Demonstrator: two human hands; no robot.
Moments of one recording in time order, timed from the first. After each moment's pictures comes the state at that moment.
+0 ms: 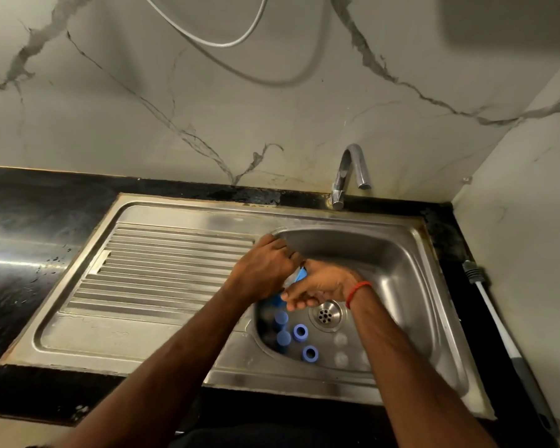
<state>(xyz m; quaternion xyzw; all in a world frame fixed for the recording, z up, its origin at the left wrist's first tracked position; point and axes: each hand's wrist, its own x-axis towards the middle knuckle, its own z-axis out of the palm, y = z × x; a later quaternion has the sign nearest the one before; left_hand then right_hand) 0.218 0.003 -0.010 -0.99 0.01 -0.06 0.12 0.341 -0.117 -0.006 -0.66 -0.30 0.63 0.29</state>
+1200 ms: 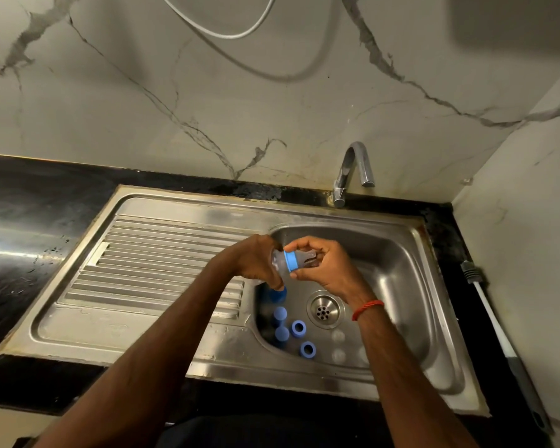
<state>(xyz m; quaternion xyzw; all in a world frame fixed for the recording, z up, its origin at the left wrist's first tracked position) 0.218 0.039 0.001 -0.92 -0.17 0.13 -0.31 0.333 -0.134 -0.011 -0.68 -0.43 0.31 0.50</state>
